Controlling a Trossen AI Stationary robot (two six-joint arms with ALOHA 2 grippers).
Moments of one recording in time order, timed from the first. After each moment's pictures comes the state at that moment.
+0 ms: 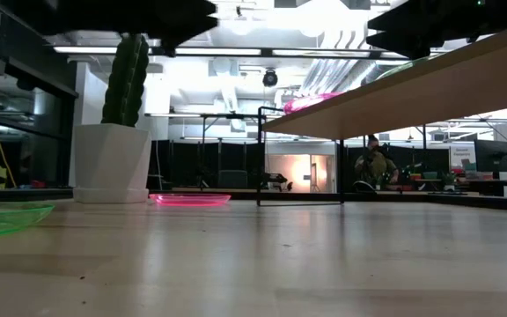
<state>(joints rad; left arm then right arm) 0.08 1.10 0.53 0.60 0.00 0.02 -0.01 0.58 0.37 0.25 0.29 0.06</state>
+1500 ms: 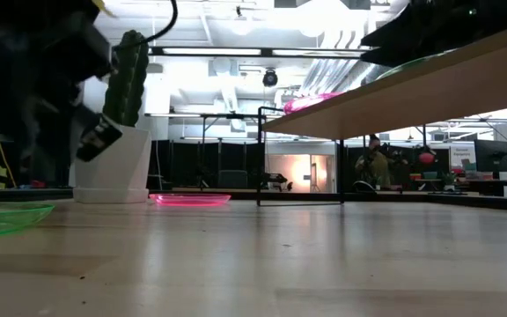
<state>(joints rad) -0.31 1.26 0.40 0.13 0.25 -0.24 -0.01 0.66 0.37 0.22 0.29 0.15</state>
